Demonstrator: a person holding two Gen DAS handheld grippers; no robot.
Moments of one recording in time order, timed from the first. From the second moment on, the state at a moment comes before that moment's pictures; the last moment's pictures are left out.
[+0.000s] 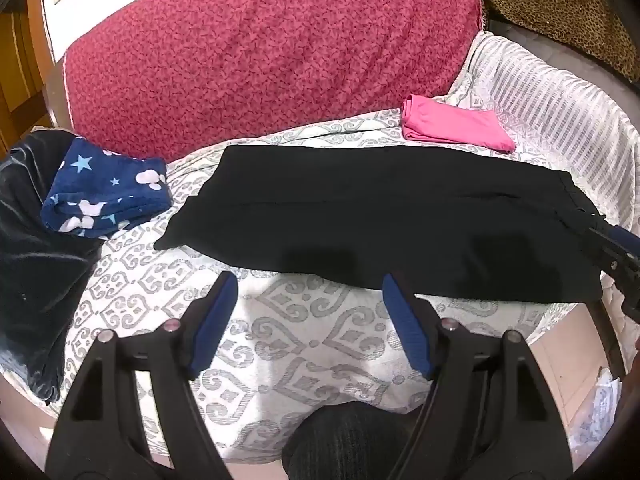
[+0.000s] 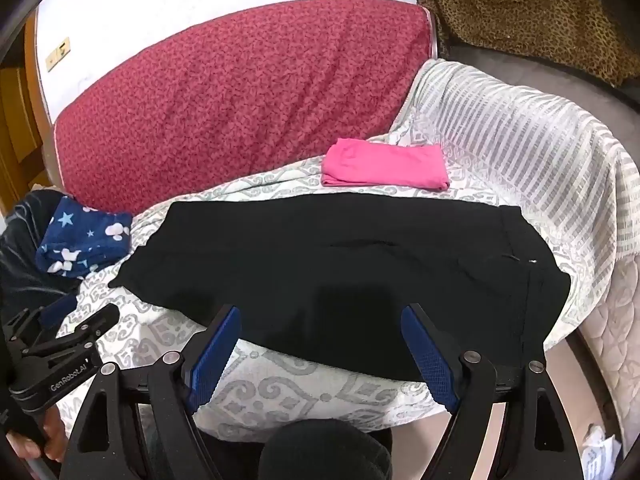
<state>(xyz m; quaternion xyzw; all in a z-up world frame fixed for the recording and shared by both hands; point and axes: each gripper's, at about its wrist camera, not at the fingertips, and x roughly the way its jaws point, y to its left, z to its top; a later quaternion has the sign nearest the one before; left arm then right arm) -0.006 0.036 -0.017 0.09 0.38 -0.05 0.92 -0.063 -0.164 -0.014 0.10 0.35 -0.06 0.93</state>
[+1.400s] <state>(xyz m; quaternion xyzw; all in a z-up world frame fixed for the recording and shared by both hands) -0.003 0.041 -0.028 0.07 0.39 -0.05 0.92 -0.063 -0.160 -0.021 0.09 0.33 -0.05 0.94</state>
